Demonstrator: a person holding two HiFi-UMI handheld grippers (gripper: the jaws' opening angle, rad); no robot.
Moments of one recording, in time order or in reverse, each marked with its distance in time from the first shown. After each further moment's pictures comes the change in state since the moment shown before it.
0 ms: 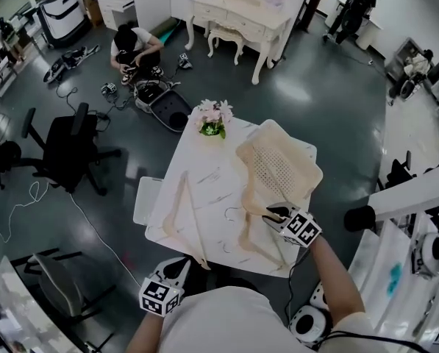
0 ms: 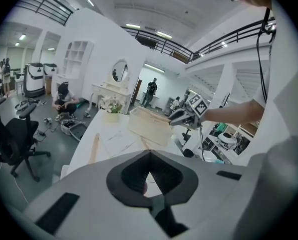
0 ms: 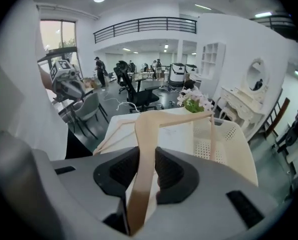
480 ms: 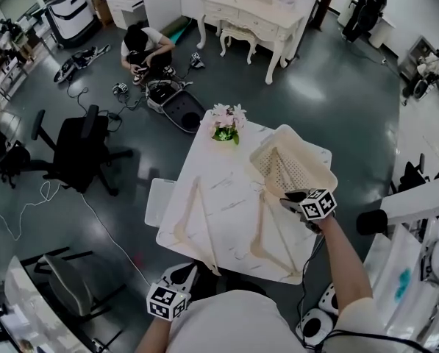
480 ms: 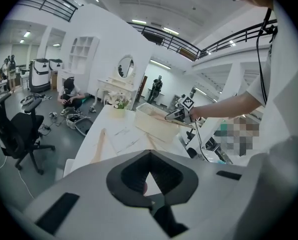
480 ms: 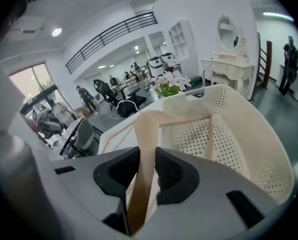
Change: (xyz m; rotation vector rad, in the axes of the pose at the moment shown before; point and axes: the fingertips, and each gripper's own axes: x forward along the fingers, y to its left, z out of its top) left arm 0.004 0.022 -0.001 -0.045 0.039 0.043; right arm 0.042 -0.105 -0.025 0.436 -0.021 0.100
